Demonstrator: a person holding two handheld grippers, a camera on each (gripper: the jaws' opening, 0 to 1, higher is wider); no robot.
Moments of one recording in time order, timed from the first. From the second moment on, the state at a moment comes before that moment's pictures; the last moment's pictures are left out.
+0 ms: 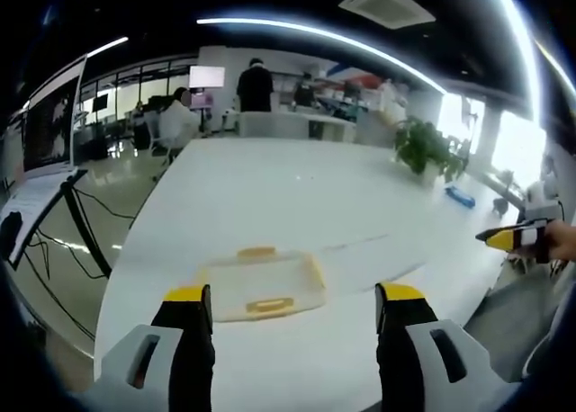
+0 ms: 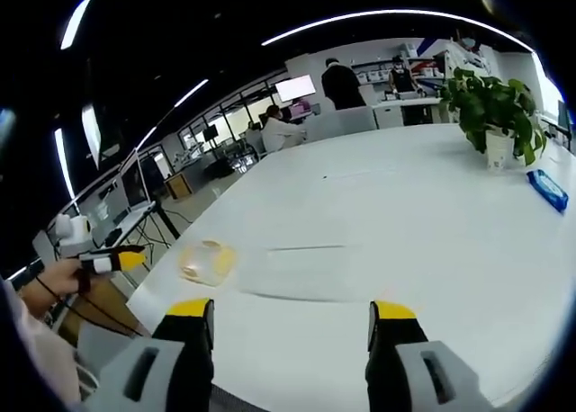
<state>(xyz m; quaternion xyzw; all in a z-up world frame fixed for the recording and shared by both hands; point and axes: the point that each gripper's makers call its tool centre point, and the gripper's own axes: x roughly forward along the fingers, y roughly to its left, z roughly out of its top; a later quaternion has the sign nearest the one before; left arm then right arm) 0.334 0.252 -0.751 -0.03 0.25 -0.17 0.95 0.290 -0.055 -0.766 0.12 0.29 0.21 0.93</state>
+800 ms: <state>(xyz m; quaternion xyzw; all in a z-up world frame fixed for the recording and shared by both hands) 0.354 0.271 -0.764 -0.03 0.26 -0.17 0.95 0.306 0.001 -0.771 0.11 0.30 0.25 0.91</state>
